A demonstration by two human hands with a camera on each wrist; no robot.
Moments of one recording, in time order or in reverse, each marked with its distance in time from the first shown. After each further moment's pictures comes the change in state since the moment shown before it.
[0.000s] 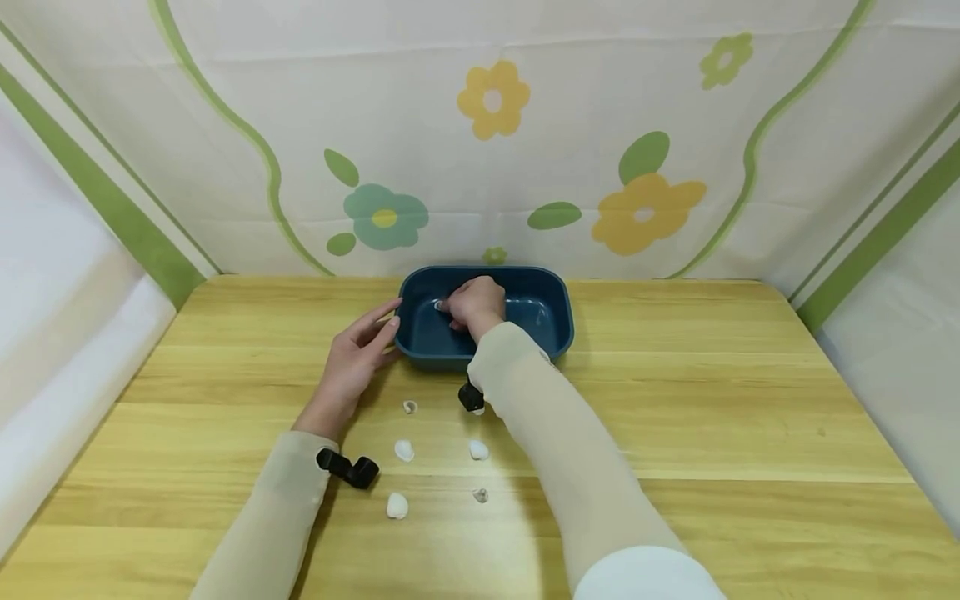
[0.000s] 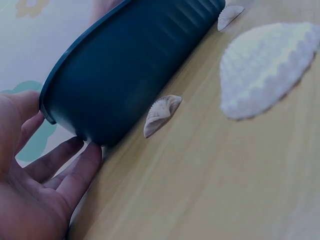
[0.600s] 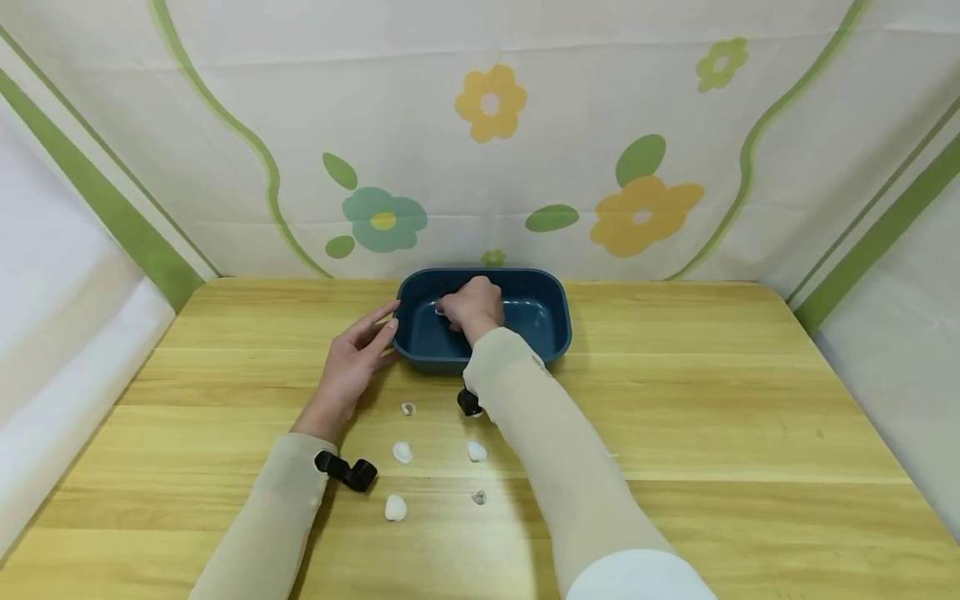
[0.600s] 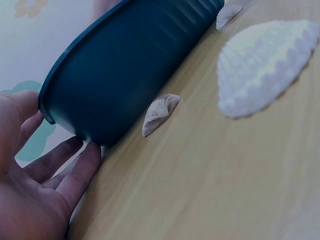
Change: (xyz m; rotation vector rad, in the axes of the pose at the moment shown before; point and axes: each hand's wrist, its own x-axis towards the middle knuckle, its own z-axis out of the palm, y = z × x) left_hand 0.000 0.000 0.000 0.003 0.002 0.003; right_hand 0.003 -0.001 0.004 -0.105 0.057 -0.011
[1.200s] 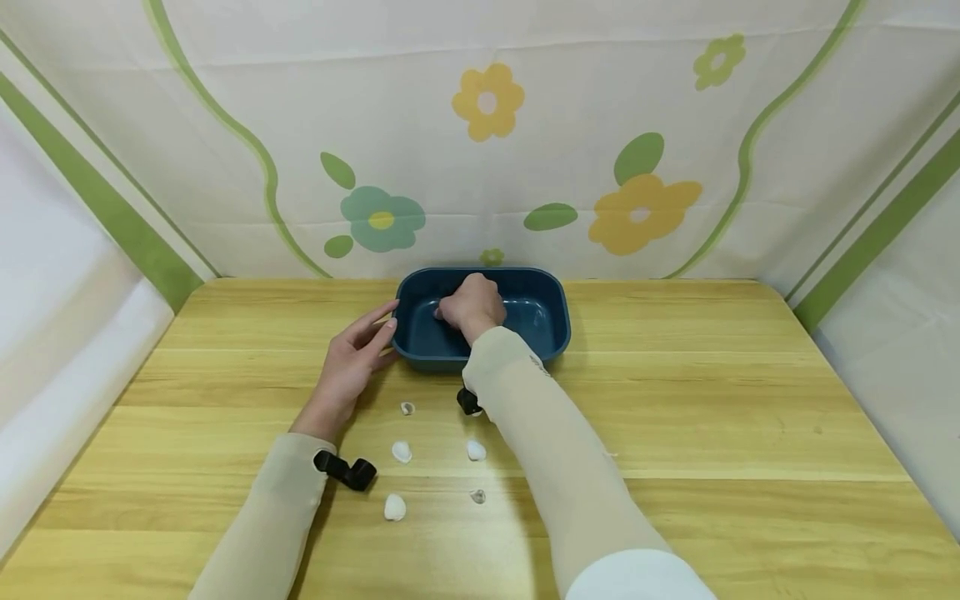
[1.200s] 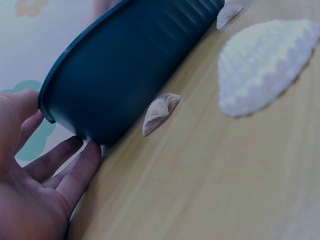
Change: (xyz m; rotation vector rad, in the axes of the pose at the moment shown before) left_hand -0.002 0.001 -0.001 0.021 -0.004 -0.005; right_hand 0.029 0.009 0.005 -0.159 -0.033 -0.007
